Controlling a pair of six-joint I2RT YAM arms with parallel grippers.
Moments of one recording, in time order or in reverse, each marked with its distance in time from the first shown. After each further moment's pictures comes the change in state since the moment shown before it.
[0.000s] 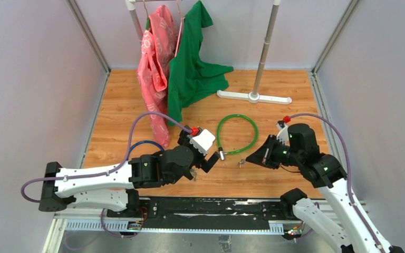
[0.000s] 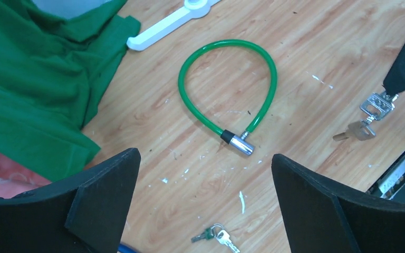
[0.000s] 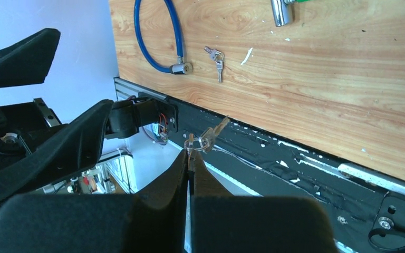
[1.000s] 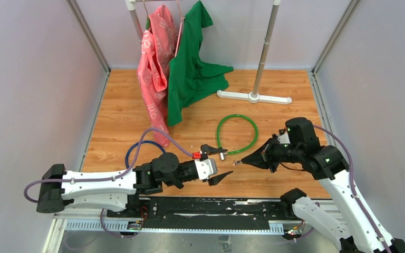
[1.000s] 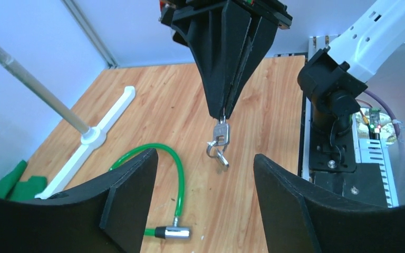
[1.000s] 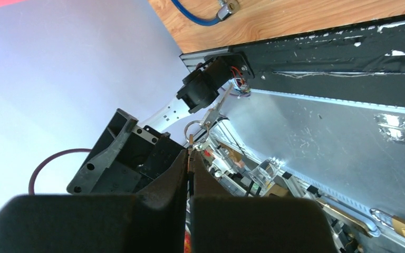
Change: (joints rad) left arm -0.001 -0.045 -0.239 0.564 0.597 0.349; right arm 0.010 0.112 0.145 -0.183 -0.140 0.528
